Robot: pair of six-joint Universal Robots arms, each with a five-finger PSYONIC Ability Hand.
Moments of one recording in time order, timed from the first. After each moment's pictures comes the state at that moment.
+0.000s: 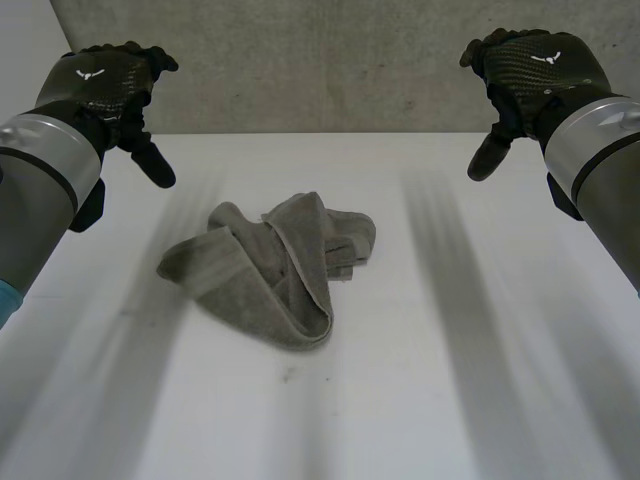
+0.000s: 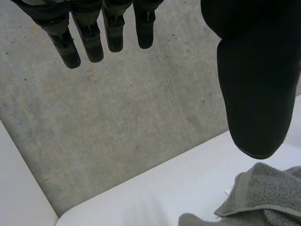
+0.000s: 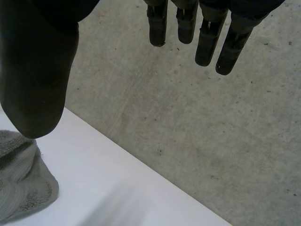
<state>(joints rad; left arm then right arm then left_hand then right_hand) 4.32 -1.73 -1.29 3.02 -1.66 3.25 2.02 -1.36 1.18 0.18 1.63 2.92 0.22 0.22 0.22 0.22 0.05 0.21 0.20 0.24 0.26 0.06</state>
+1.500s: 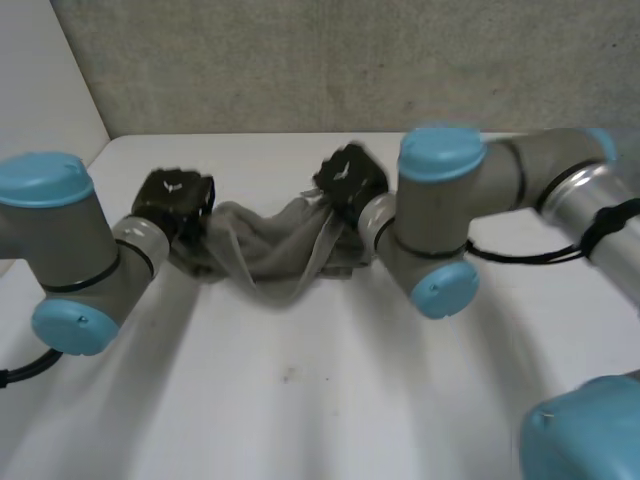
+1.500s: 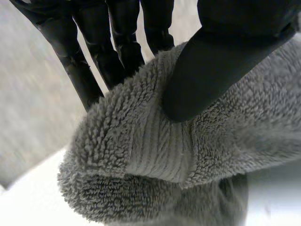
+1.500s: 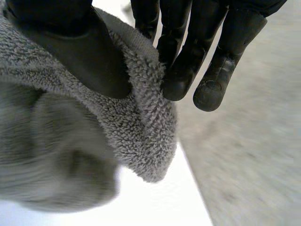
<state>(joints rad) 4.39 -2.09 -1.41 3.35 -1.48 3.41 2.23 -0.57 0.52 0.16 1.52 2.40 1.17 1.20 1.20 1.20 1.00 1.30 1.30 1.33 1.33 1.14</state>
